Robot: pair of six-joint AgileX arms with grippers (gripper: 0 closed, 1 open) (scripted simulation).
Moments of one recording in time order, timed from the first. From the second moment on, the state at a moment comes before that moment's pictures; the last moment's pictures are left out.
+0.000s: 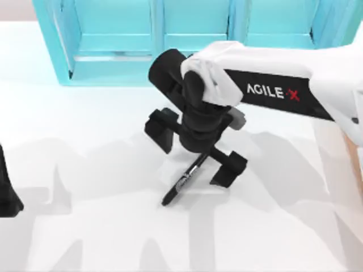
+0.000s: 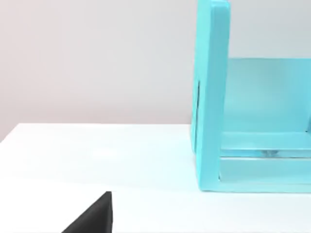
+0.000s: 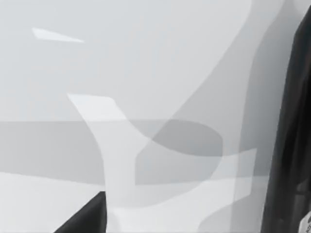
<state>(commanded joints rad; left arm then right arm) 0.00 0.00 0.00 0.00 0.00 0.00 0.72 2.37 1.78 -0.89 -0.01 1.38</state>
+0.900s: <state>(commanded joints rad) 0.00 0.00 0.00 0.00 0.00 0.00 0.72 2.39 1.76 -0.85 -0.01 1.38</state>
